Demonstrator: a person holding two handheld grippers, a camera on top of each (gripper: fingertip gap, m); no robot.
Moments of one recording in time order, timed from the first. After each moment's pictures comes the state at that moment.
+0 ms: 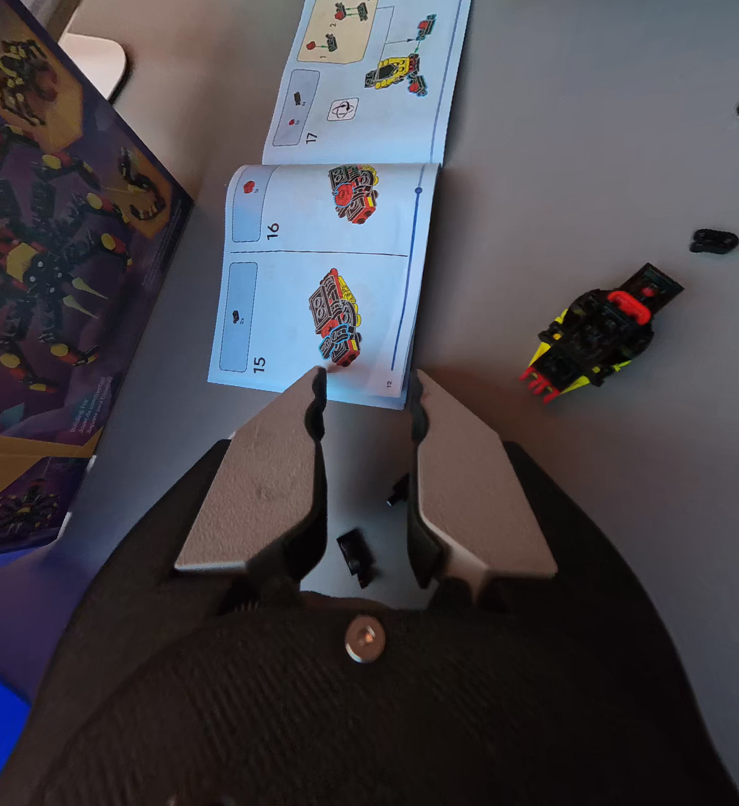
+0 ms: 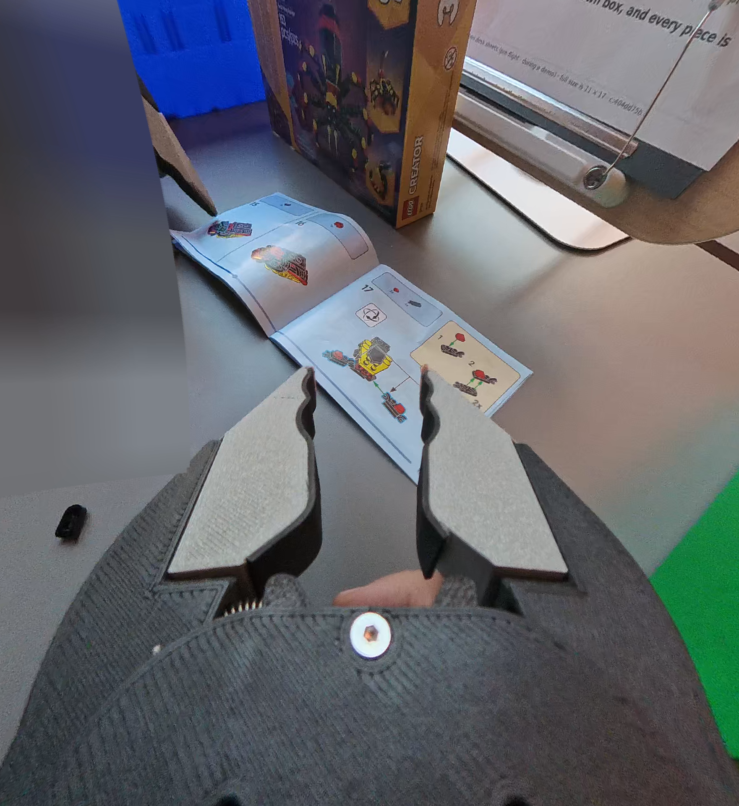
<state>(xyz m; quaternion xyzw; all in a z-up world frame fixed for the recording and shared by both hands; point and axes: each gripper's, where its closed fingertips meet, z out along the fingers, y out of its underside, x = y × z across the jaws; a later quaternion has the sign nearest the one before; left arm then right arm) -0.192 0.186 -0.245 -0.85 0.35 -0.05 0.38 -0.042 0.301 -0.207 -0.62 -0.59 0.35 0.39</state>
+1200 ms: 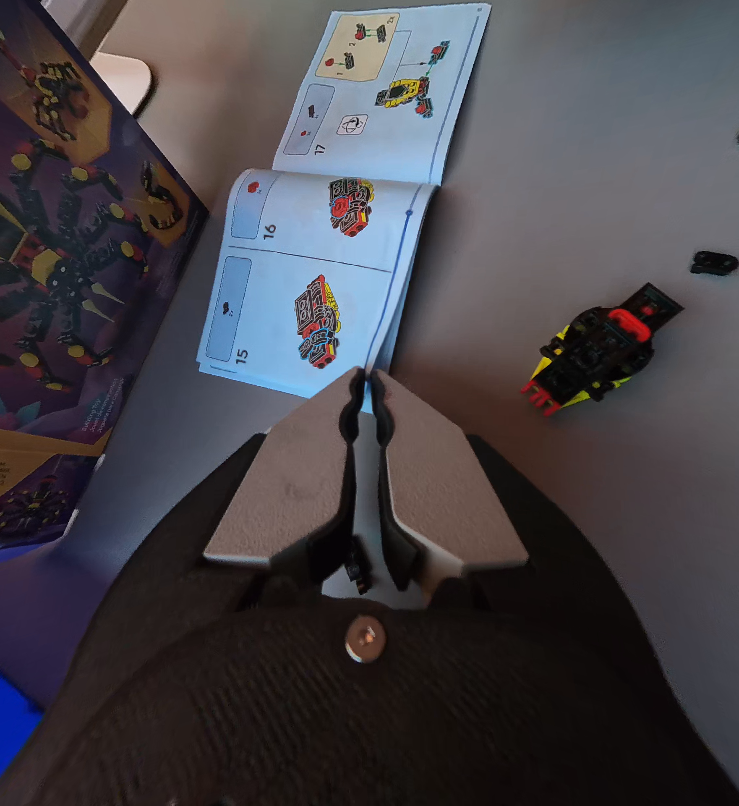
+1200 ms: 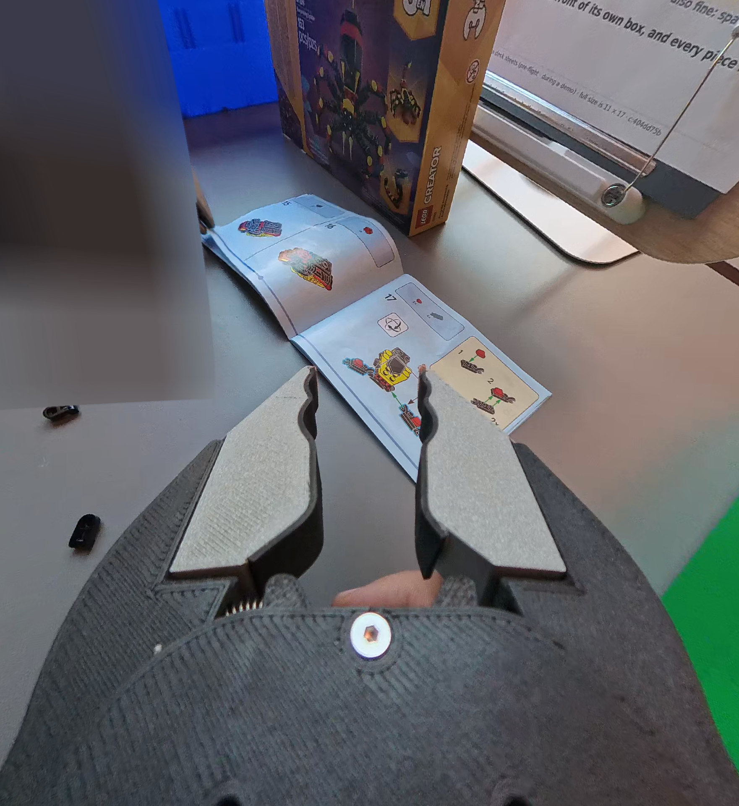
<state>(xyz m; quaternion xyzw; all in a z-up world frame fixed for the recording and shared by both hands) -0.192 0.189 -0.240 -0.85 0.34 -0.05 0.40 -0.048 0.292 -0.204 -0.61 -0.59 0.34 0.39</state>
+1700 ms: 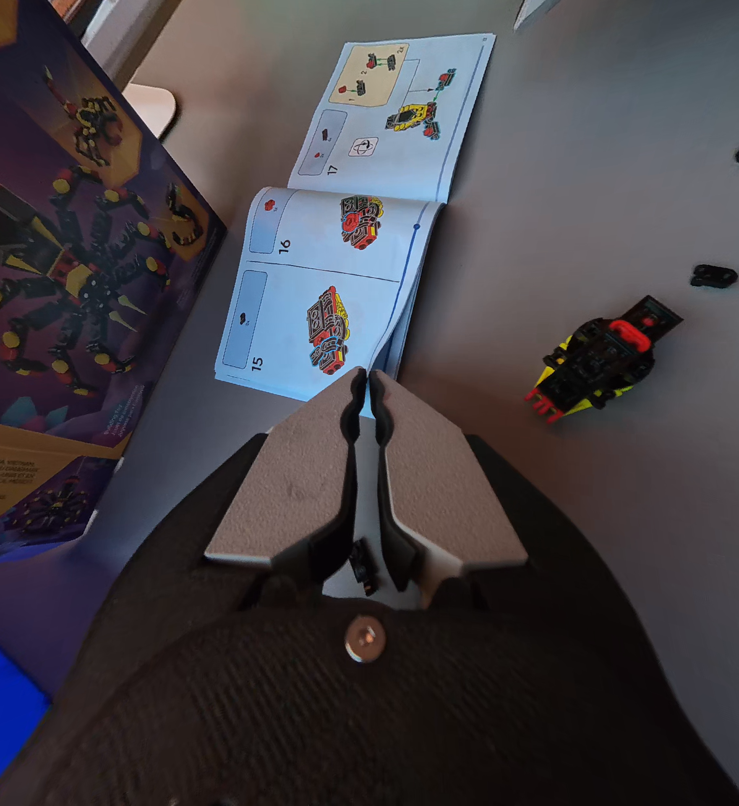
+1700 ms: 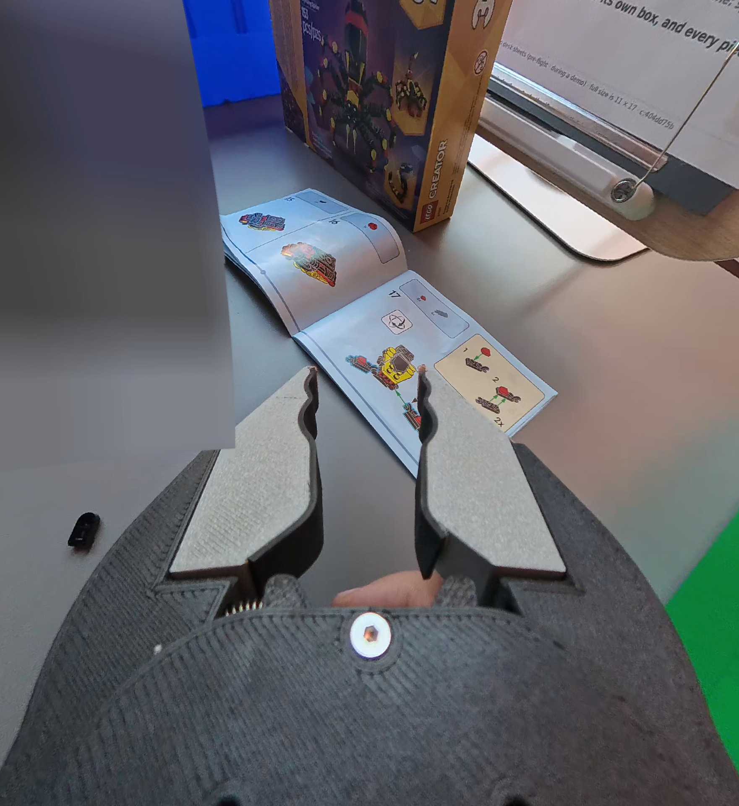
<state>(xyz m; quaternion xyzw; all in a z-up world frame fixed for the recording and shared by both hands) -0.193 0.192 -0.232 -0.85 0.33 -0.04 0.42 -0.049 0.290 -0.207 -0.61 -0.60 0.34 0.39</state>
